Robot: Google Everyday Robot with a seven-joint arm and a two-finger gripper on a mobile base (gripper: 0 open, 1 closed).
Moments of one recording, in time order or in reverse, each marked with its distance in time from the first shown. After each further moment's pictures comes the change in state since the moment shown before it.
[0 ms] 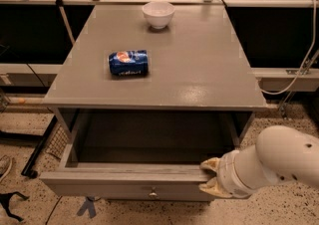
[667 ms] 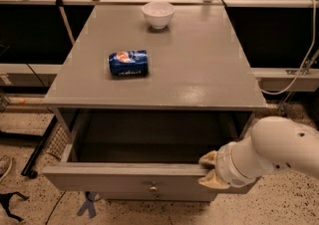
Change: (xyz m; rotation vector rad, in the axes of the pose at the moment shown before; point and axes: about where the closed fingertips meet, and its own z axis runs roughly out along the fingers) arm -0.003 -0.021 0.001 0.008 0.006 -0.020
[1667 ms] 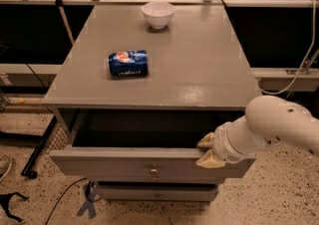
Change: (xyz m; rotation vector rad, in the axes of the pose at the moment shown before) arm -0.014 -0.056 0.004 0.026 -0.015 -0.043
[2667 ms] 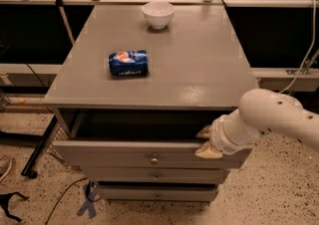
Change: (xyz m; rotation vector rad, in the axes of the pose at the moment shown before) arm -0.001 -0.030 0.009 0.028 0.030 -0.016
